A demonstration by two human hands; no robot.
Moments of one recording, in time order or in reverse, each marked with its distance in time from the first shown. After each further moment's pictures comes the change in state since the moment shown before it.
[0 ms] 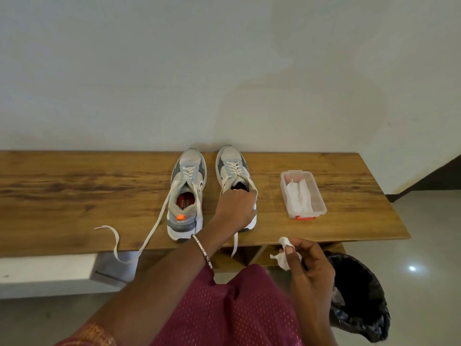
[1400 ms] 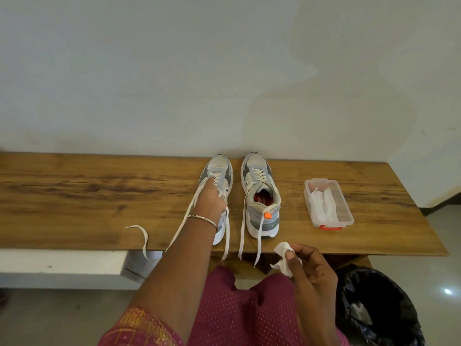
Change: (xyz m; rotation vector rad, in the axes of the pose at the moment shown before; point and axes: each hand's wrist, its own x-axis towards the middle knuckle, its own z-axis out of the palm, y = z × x) left_hand -0.001 -0.087 -0.024 -2.082 0.264 -1.419; right_hand -0.018 -0.020 0.034 0.166 -0.156 0.117
